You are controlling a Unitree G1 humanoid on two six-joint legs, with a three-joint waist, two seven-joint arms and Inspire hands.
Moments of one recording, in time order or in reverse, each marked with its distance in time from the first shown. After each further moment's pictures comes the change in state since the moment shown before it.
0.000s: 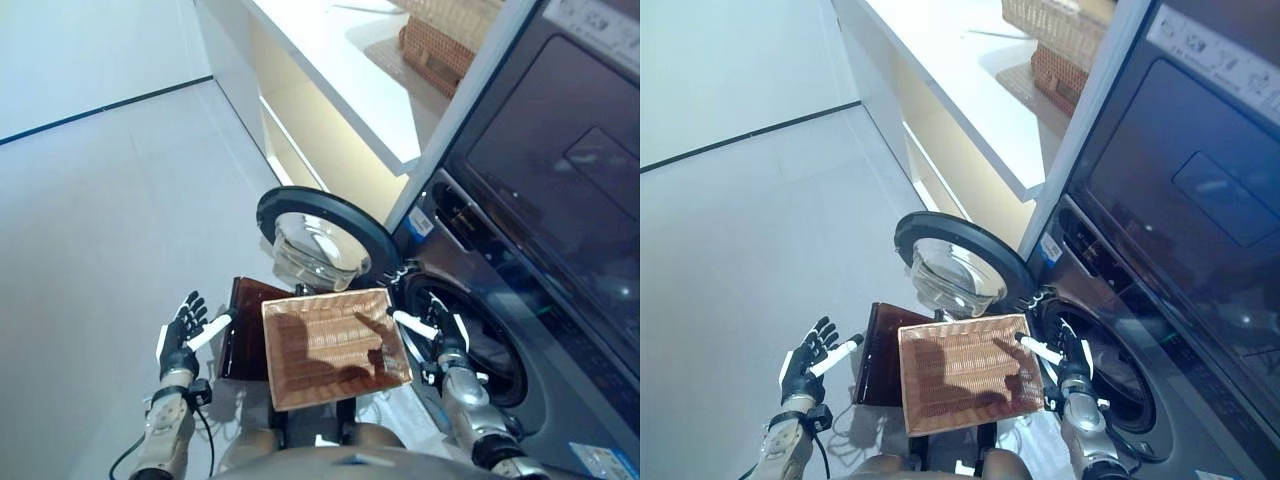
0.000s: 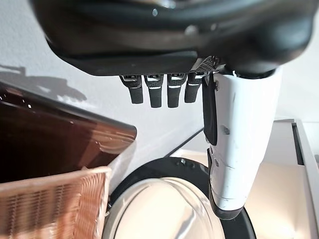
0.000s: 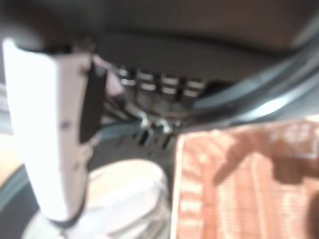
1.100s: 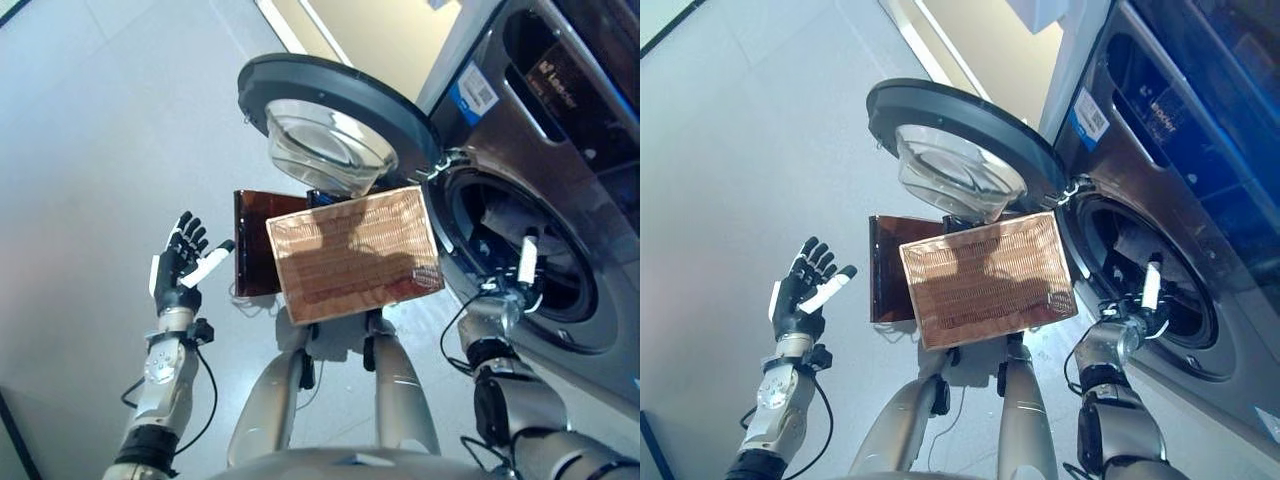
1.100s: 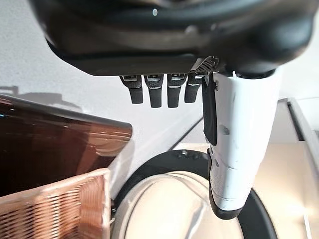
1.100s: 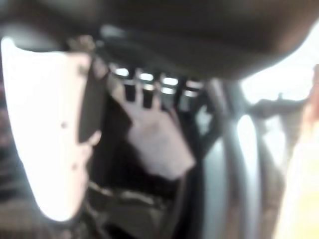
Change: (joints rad) left arm -0.108 0.035 0.003 -0.296 -0.101 -0.050 0.019; right arm -0.442 -0.011 -0.299 0.267 0.793 -0.215 -0.023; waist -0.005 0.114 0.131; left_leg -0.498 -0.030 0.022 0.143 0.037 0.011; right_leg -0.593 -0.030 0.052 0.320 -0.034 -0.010
